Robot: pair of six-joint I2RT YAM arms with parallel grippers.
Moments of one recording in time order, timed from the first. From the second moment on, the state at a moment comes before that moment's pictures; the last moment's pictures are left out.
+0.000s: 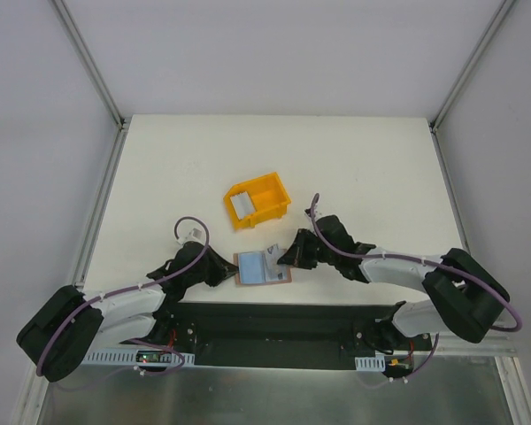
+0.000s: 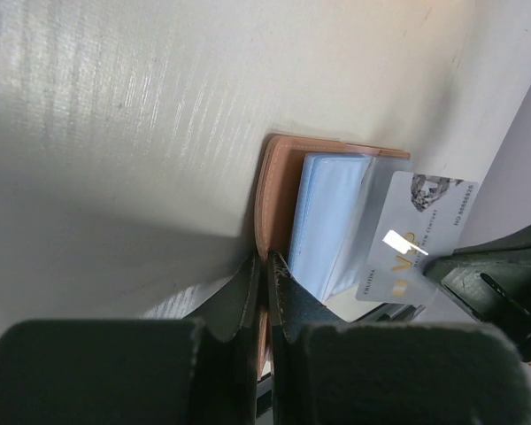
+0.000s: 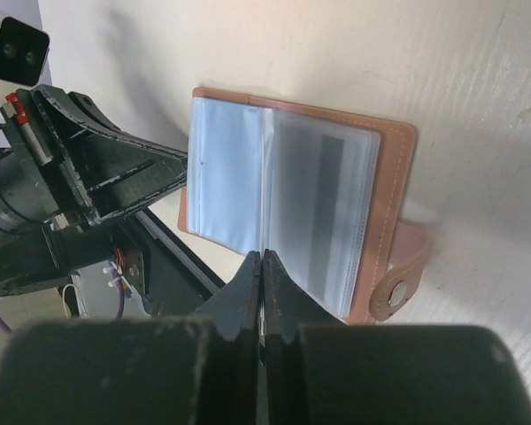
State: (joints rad) left arm -0.66 1.02 0.09 0.24 0.08 -1.31; right arm 0.79 1.36 0.49 0.21 -0.30 0.93
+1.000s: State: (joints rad) left arm -0.66 1.01 0.08 0.23 0.07 -1.37; right arm 0.84 1.57 0.39 0.60 -0.28 1.07
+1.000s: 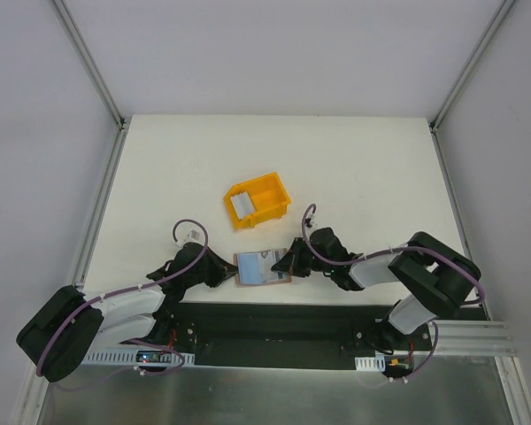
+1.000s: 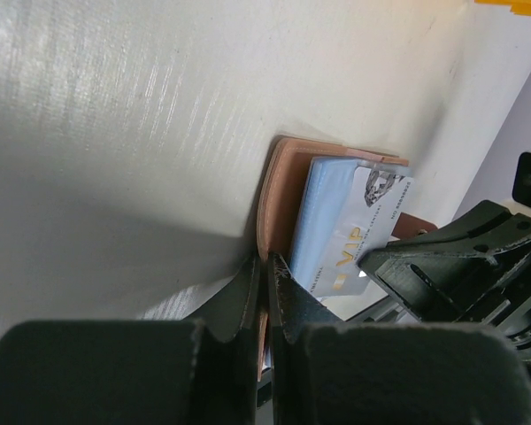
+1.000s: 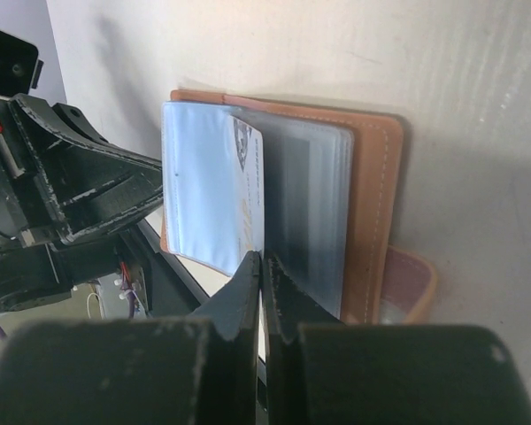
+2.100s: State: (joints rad) left arm -0.66 1.01 0.08 0.23 0.06 -1.37; right arm 0.88 1.65 0.44 0.60 -0.28 1.10
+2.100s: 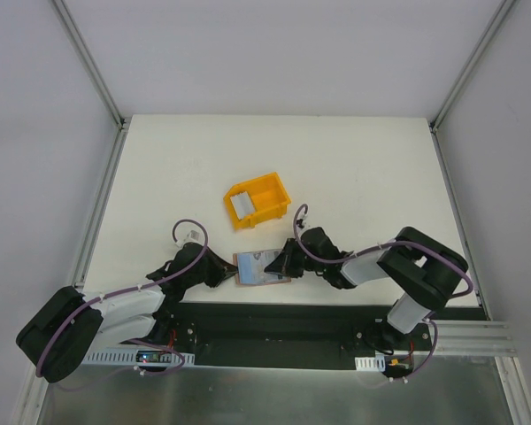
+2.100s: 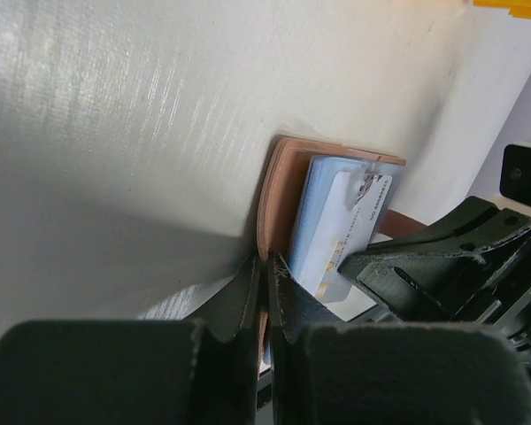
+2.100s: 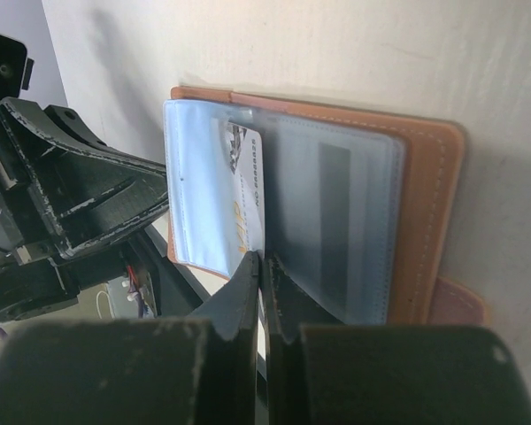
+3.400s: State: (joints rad) left arm -0.66 1.01 0.08 0.23 0.05 -1.36; right arm 1.01 1.62 0.77 0.03 -0.14 0.87
